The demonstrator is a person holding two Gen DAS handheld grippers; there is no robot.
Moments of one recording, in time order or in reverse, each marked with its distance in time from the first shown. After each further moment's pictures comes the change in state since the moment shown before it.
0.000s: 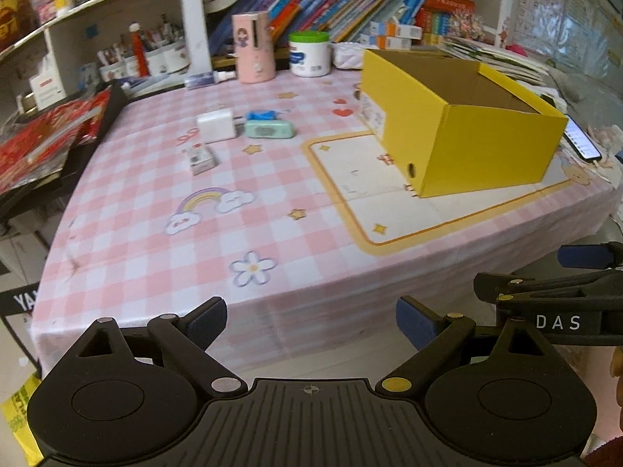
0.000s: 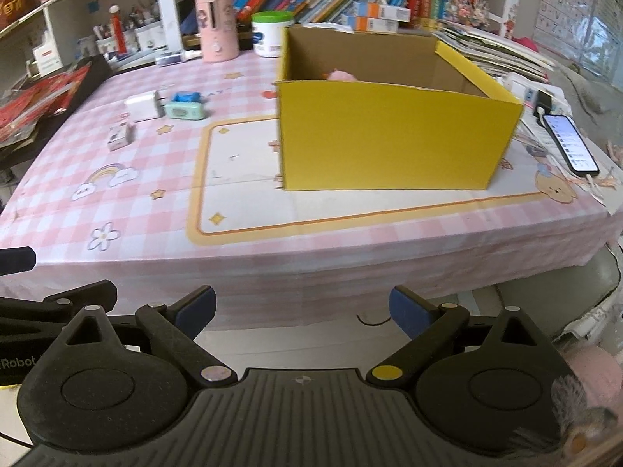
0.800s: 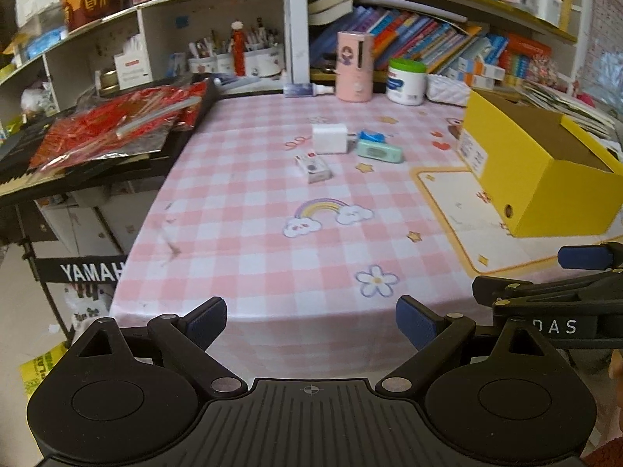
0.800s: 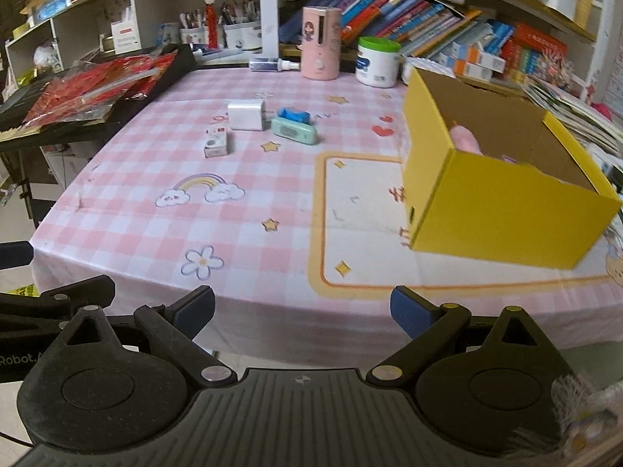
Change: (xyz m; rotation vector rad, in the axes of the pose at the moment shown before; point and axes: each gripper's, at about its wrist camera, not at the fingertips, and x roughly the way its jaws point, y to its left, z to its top) left arm -0.018 0.076 -0.005 -0.146 -0.060 0.151; right arm 0.013 0.088 0.029 -0.176 -0.052 0.130
